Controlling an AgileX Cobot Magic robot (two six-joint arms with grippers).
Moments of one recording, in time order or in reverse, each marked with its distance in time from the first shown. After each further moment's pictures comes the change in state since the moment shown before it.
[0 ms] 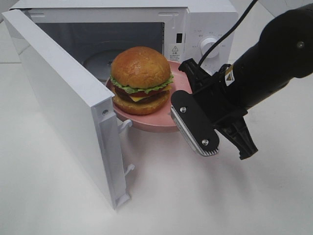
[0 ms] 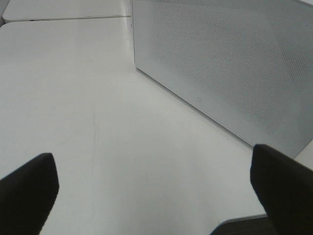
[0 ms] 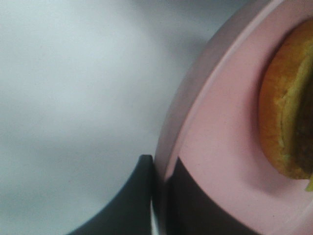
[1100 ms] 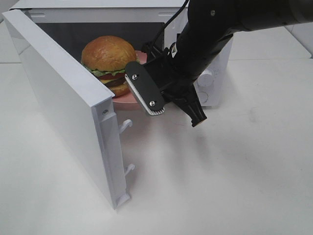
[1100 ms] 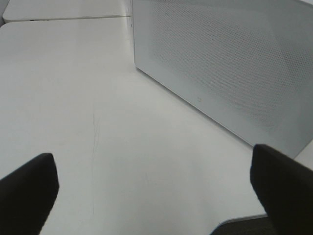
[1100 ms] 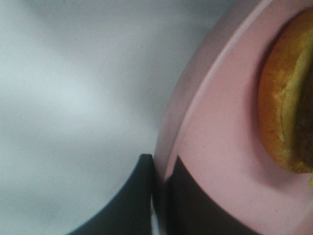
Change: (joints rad) left arm 0.000 0.000 0.000 0.000 0.000 0.000; right arm 0.010 0.286 -0.386 0.014 0.130 0.011
